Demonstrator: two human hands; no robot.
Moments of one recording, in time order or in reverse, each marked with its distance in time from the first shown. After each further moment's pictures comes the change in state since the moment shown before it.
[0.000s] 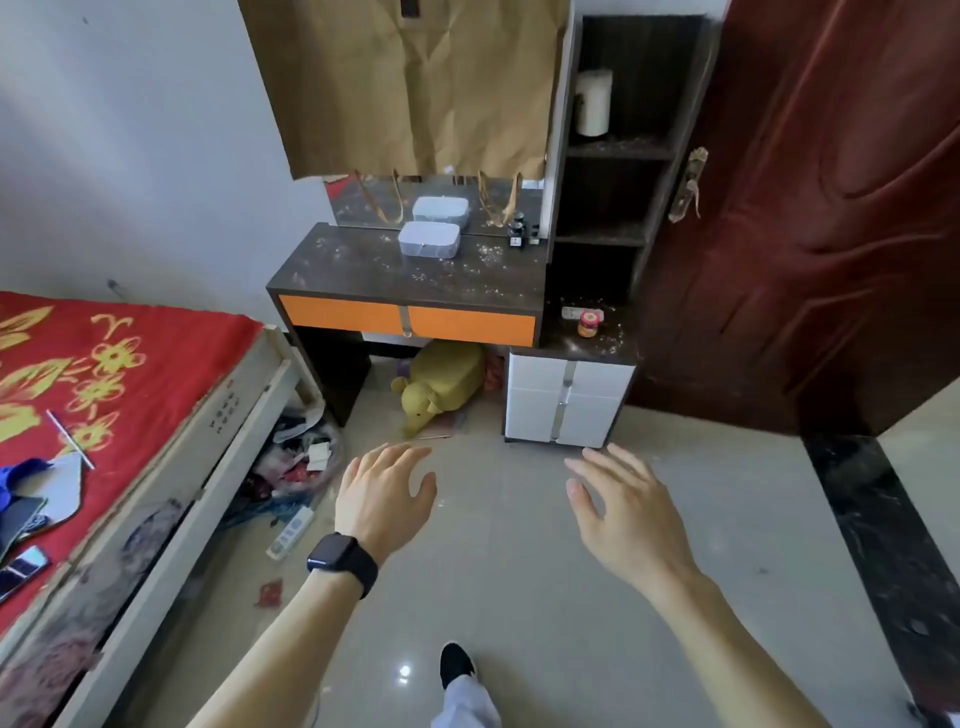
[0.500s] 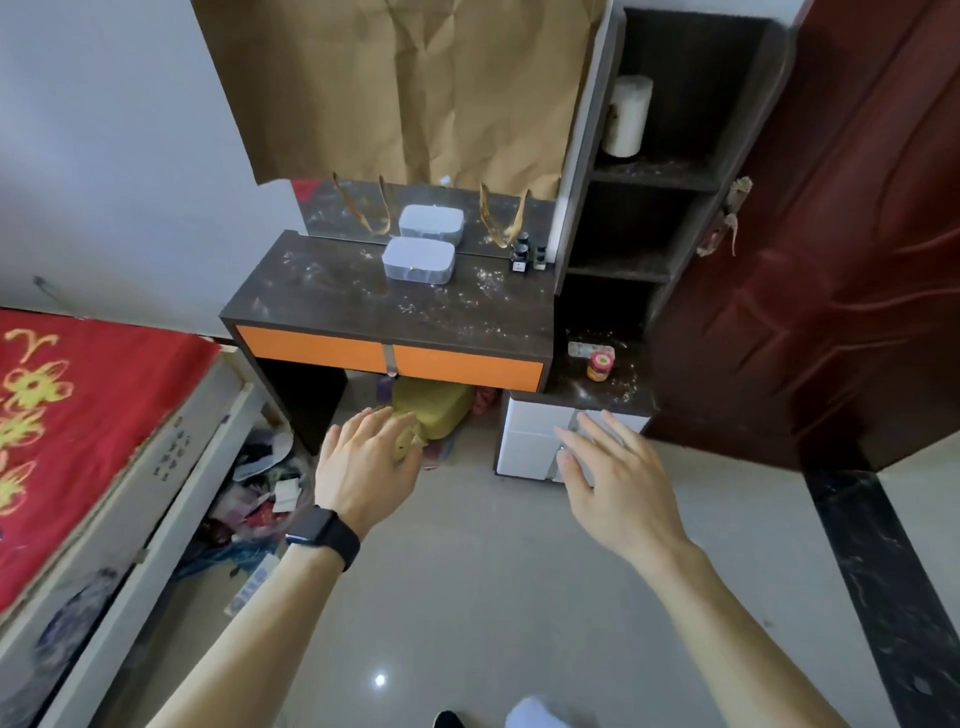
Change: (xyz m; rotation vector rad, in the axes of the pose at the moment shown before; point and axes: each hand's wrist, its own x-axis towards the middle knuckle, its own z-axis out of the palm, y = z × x) left_hand 0.233 -0.046 0.000 -0.012 0.084 0.051; right_hand 0.233 -0.012 0.036 -0.129 0.029 -0.038
